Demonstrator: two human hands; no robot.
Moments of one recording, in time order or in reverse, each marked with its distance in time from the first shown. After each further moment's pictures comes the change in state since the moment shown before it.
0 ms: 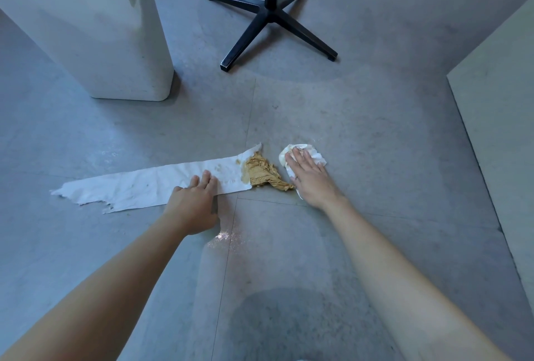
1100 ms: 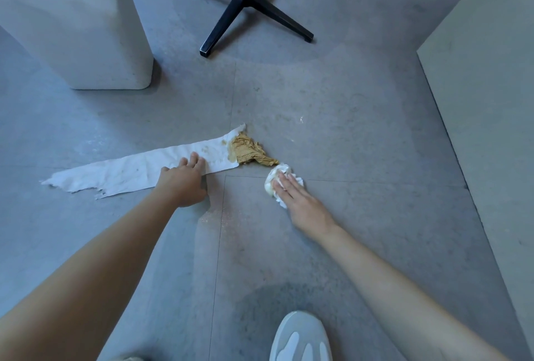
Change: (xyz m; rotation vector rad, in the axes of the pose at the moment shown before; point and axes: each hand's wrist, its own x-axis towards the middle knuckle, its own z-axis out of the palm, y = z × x) left_hand 0.001 -0.004 -0.002 -0.028 -0.048 0.016; right_hand -0.099 -0.012 0.067 -0.094 0.243 -0.246
